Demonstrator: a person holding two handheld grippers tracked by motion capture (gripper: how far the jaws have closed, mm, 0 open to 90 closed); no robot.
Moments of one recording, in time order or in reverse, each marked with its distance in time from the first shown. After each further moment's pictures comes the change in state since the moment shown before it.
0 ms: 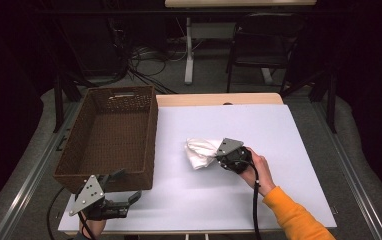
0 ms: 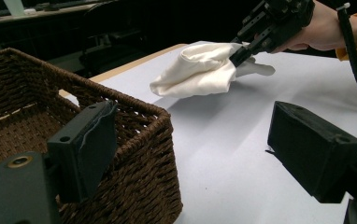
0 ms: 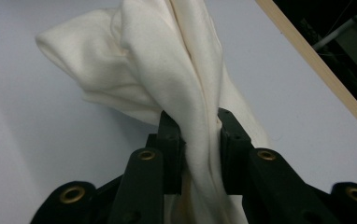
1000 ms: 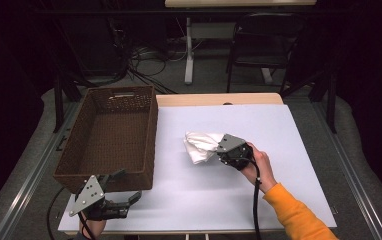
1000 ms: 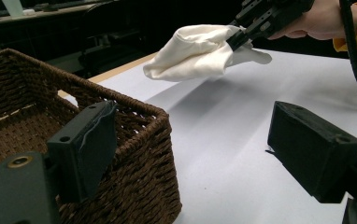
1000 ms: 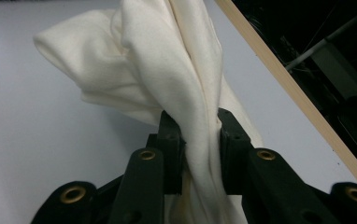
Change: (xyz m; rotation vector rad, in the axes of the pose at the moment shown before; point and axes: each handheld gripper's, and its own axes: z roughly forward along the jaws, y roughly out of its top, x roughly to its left) left arm -0.001 0.000 0.000 -0.002 -0.003 0.004; right arm -0.005 0.013 -0.013 -0.039 -0.052 -0.033
